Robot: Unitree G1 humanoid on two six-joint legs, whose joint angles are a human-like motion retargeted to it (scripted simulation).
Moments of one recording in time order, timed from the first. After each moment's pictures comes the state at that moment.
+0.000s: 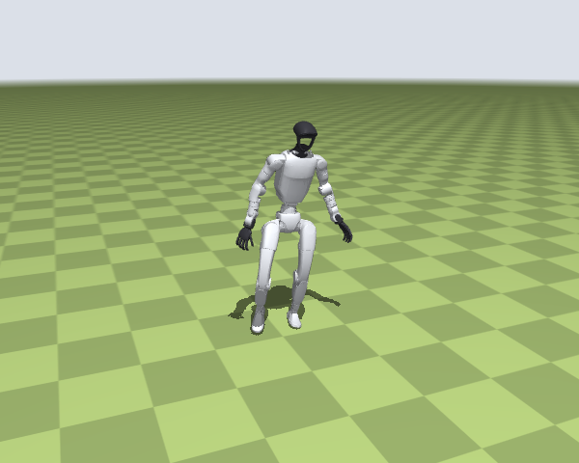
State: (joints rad) left arm -0.03 0.44 -0.11 1.11 -0.27 -0.03 0.34; right arm 0.10 -0.36 0.42 1.10 -0.13 0.10 -0.16; waist 0.12 -0.02 0.32; left_leg 0.02 -0.07 -0.13 0.39 -0.42 -0.08; right_leg -0.26 -0.27 -0.31 0.95 -0.17 0.08
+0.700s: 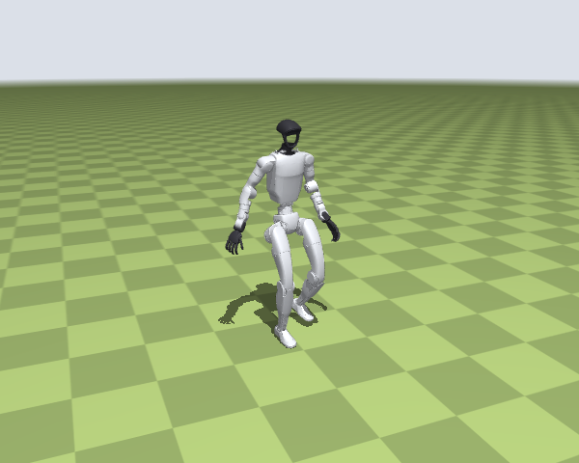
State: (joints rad) left arm -0.01 0.28 -0.24 0.93 -0.14 -0.02 0.29; right arm 0.24 -0.46 0.22 1.10 -0.18 0.09 -0.22; waist -0.08 0.01 0.35; left_leg -0.18 0.01 -0.08 1.04 -0.39 -0.07; right_leg -0.17 -0.06 -0.18 0.58 -0.07 0.17
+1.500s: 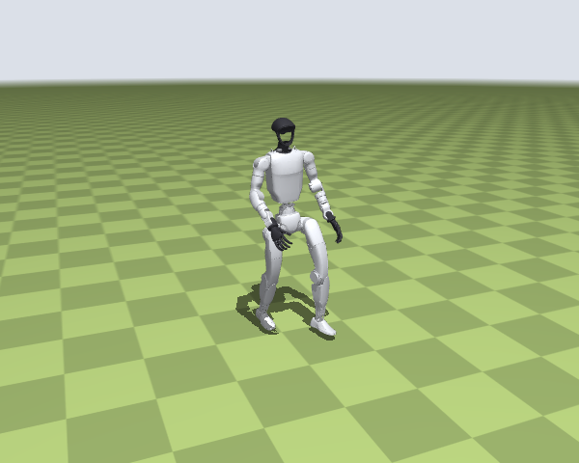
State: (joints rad) left arm -0.07 0.28 -0.29 1.09 -0.10 -0.01 0.19; right arm -0.13 -0.34 0.37 0.64 -0.01 0.05 -0.04; waist 0.08 -0.04 0.12; left_leg -0.24 0.09 0.27 0.40 -0.08 -0.14; right_leg 0.24 -0.06 0.09 0.28 -0.27 0.19
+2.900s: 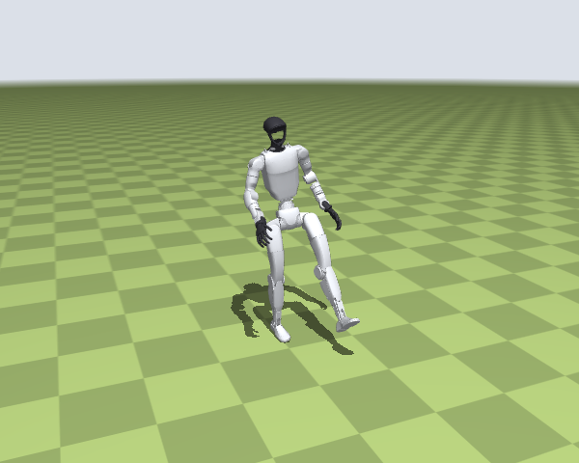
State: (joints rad) left arm 0.13 0.28 -0.20 0.81 -0.09 -0.10 0.24; right arm -0.22 -0.49 0.24 0.67 -0.07 -0.02 -0.40; waist 0.15 0.11 0.41; left_leg -0.24 0.11 0.31 -0.09 -0.05 -0.20; right_leg 0.21 -0.02 0.20 0.16 0.03 0.21
